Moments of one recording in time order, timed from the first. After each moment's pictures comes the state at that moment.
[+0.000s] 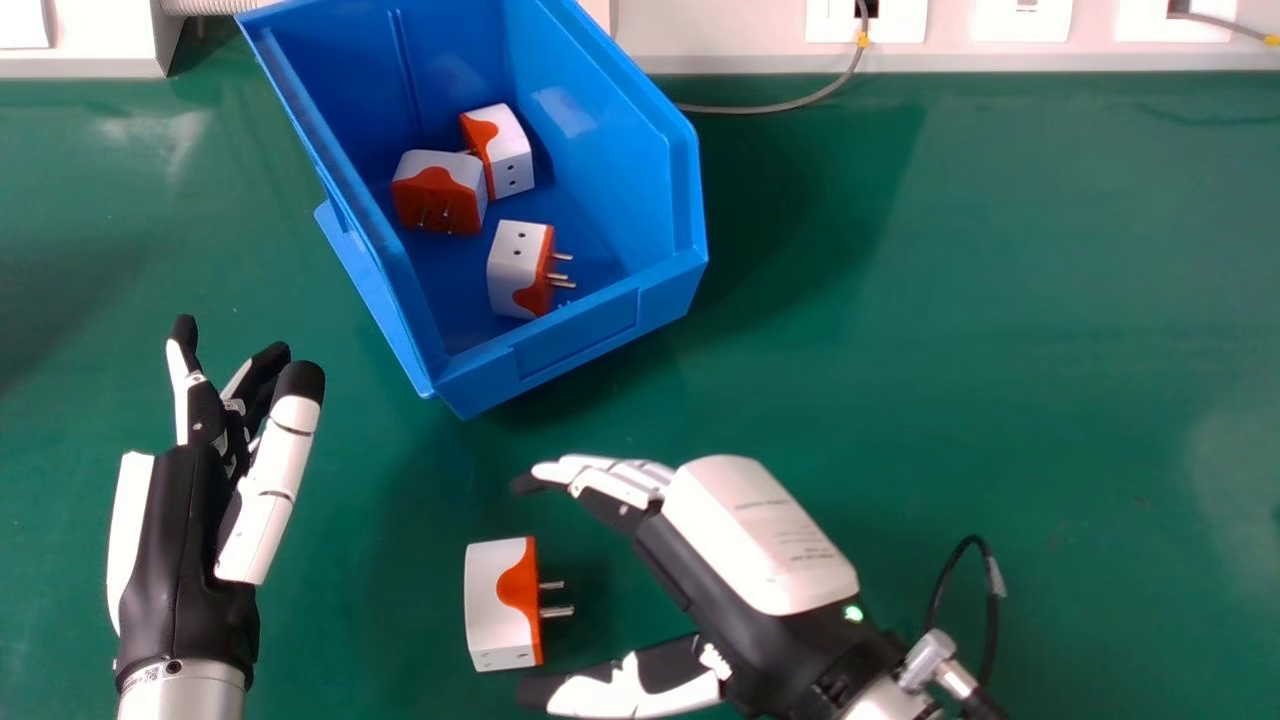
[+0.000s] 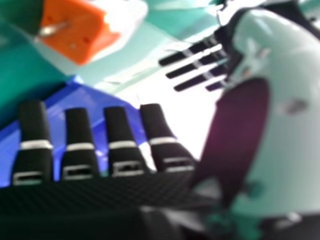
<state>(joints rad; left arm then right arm) 0.33 0.10 0.21 -0.15 0.00 -0.14 -0.02 0.14 -0.26 0.56 -0.12 -0.78 -0.17 -0.03</state>
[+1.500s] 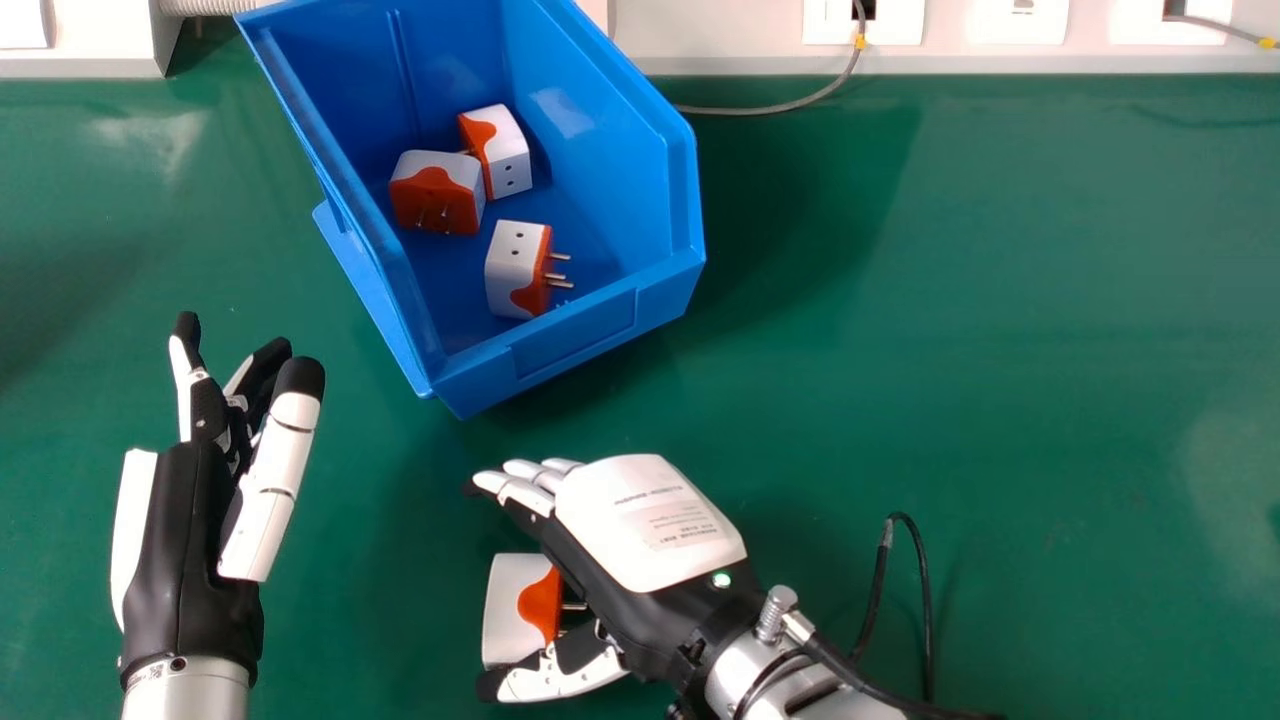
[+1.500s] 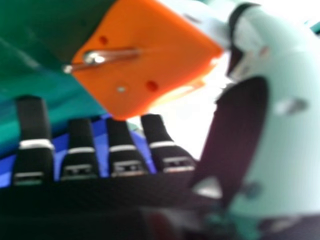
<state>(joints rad) 0.32 0.10 0.20 -0.15 0.00 -0.14 -0.02 -0.10 -0.12 0.71 0.18 -0.95 0.03 -0.06</state>
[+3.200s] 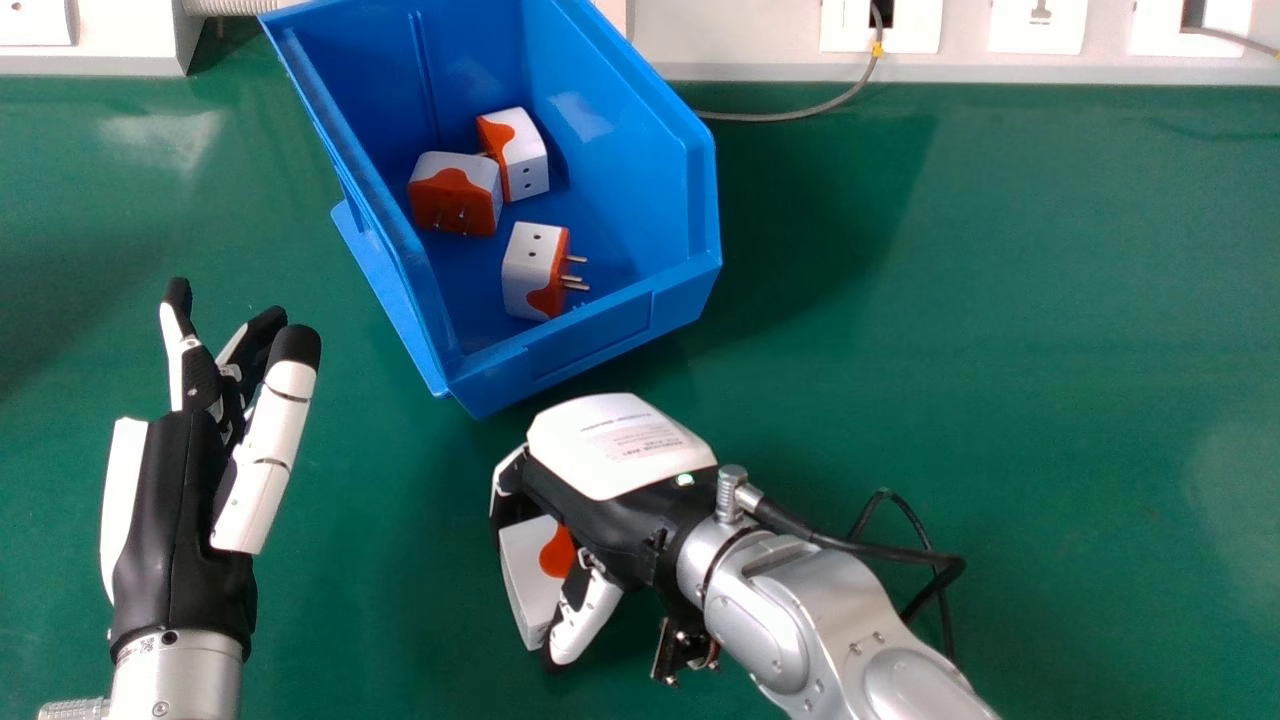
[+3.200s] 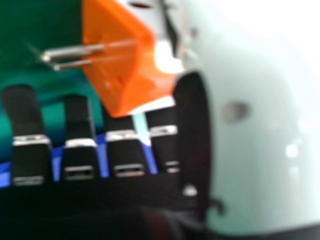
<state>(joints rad) 0.31 0.11 0.20 -0.23 0.00 -0.07 -0.02 -0.33 -0.10 0.71 0.18 -0.95 0.20 0.31</state>
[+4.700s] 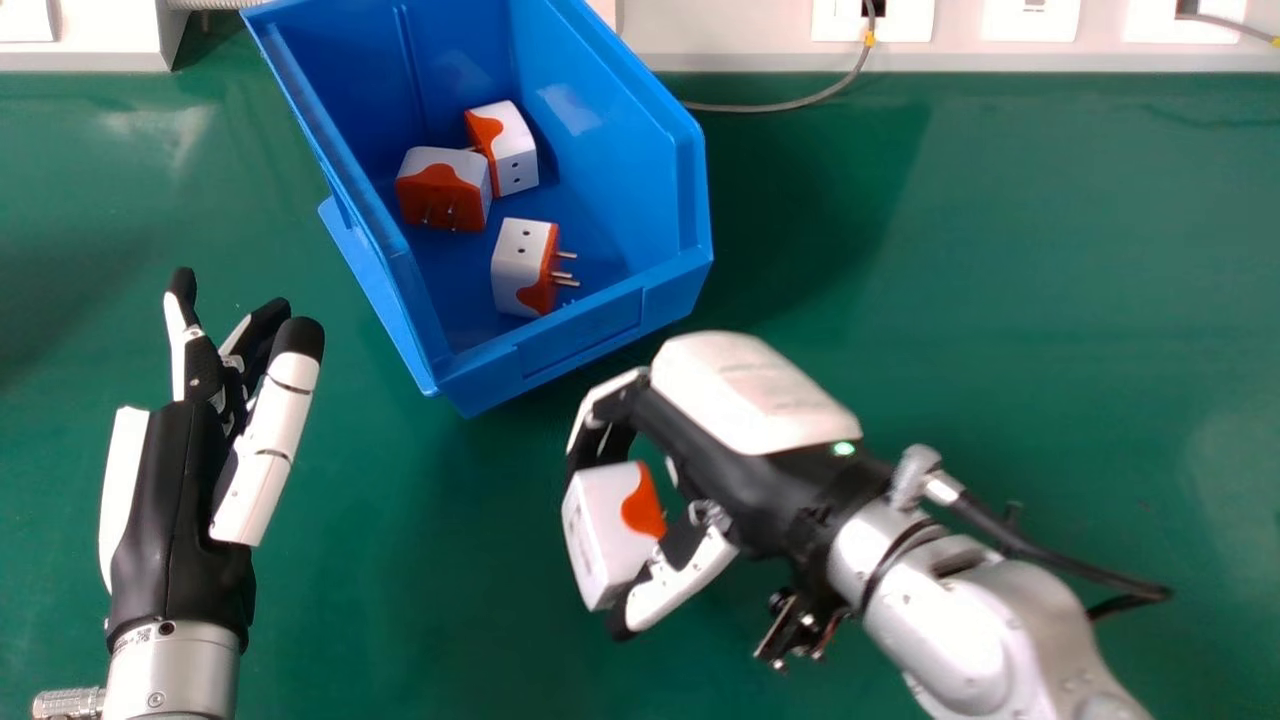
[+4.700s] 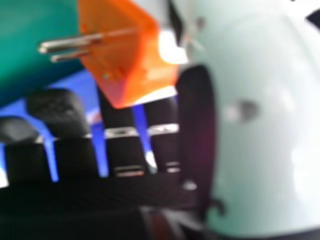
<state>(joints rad) 0.30 0.12 0.20 -0.25 0.00 -0.04 -0.03 -0.10 -0.32 0.48 -0.36 -0.76 0.17 0.35</state>
